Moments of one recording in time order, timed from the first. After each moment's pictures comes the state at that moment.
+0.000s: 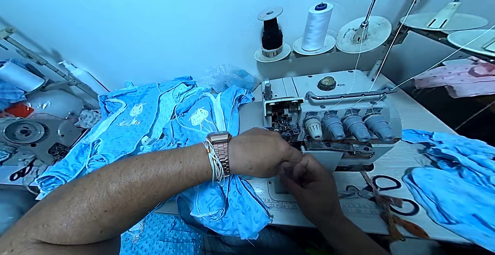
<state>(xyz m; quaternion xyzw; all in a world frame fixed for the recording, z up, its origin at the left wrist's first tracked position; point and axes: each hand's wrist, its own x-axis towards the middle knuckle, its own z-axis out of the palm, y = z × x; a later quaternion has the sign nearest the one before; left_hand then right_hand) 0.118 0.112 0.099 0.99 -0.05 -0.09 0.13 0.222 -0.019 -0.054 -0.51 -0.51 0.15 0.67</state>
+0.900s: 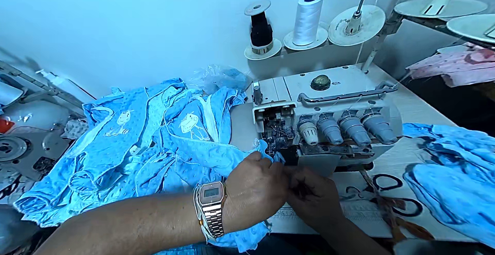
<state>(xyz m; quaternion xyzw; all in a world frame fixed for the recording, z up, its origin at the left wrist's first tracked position) 0.100 0.077 0.036 0.98 -0.01 0.16 -0.11 0.237 -0.018 -0.071 -0.49 -0.58 0.07 0.65</state>
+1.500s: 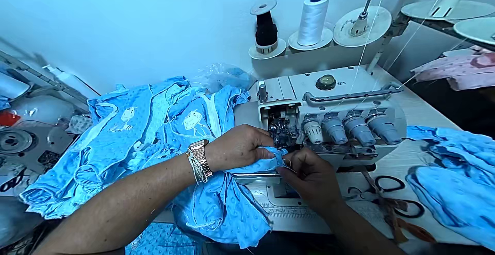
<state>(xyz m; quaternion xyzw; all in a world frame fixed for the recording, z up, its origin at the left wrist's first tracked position) 0.105 0.156 0.060 0.96 -0.01 0.06 0.28 0.246 -0.001 -0.061 -0.48 -0.53 0.18 0.68</state>
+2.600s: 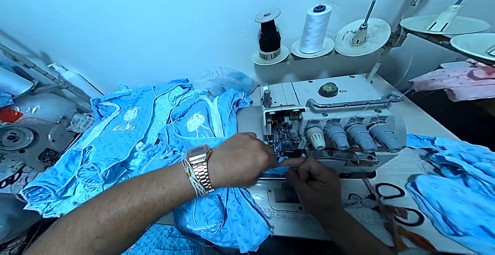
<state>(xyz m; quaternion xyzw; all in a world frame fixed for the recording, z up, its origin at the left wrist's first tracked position) 0.094 0.134 0.072 0.99 -0.09 0.04 0.00 0.244 0.005 -0.066 -0.48 -0.56 0.04 0.68</state>
